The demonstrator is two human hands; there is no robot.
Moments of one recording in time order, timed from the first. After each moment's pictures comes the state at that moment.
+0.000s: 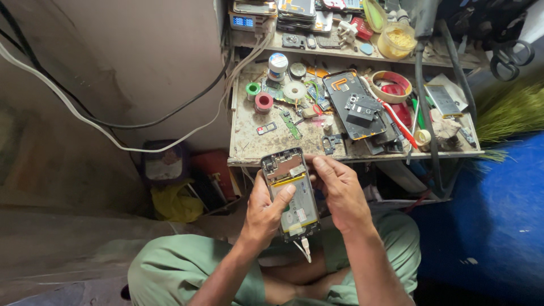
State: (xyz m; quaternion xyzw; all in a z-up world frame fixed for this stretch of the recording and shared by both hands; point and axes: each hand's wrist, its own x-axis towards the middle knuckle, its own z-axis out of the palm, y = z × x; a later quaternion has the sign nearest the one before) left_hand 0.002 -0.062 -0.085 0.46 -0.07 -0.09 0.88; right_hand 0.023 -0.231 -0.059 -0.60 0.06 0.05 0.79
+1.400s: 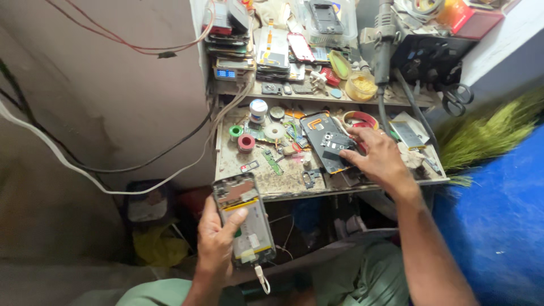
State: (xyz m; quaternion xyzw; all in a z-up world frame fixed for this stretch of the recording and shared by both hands) left_hand 0.021 -0.023 -0.074 0.43 0.01 -0.01 0.90; right_hand 0.119 -0.349 0.024 -0.97 -0.07 -0.13 0.20
